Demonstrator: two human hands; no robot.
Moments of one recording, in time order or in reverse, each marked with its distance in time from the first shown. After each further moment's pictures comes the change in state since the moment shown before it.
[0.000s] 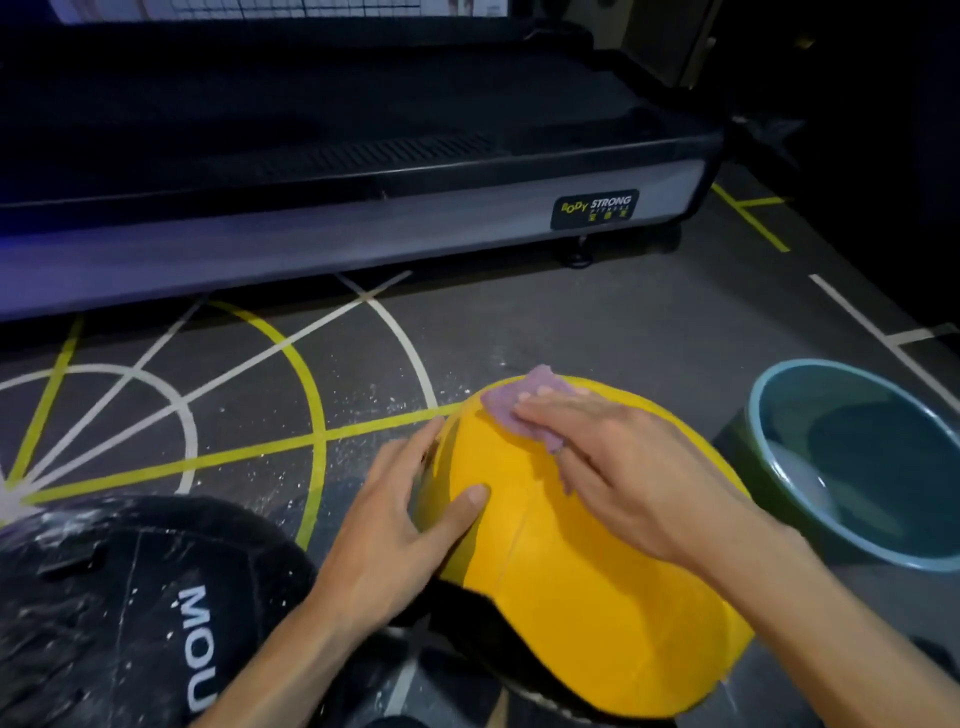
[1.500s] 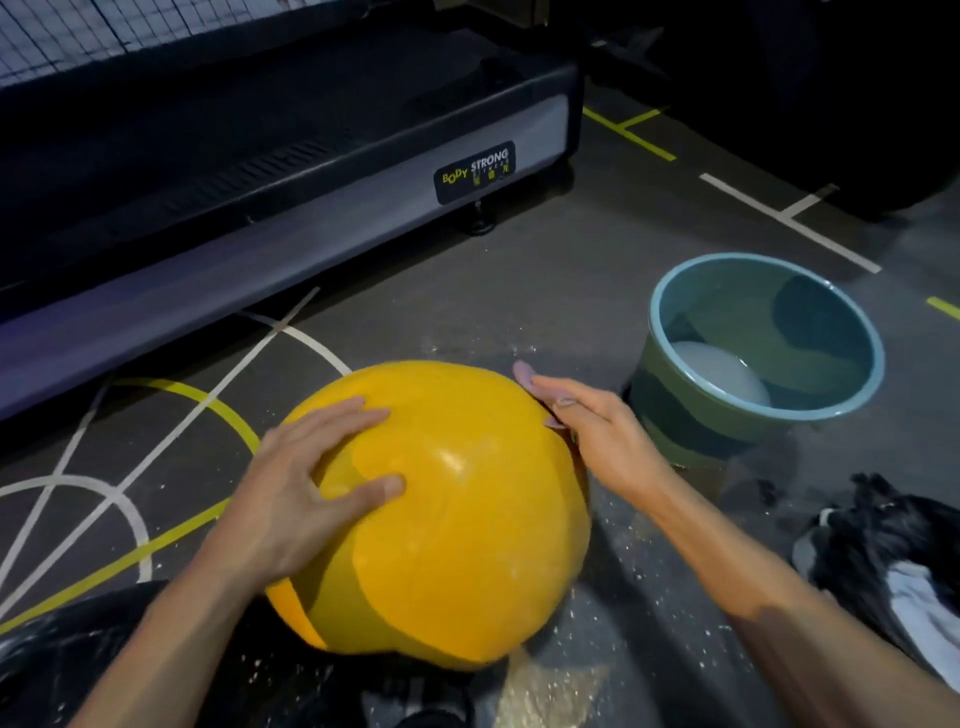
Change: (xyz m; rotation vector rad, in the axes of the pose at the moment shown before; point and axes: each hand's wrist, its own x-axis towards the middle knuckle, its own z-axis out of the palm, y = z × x) left_hand 0.051 0.015 -0.044 0.416 -0.266 0.143; right_hand -0.040 0.100 0.088 0.868 0.323 0.477
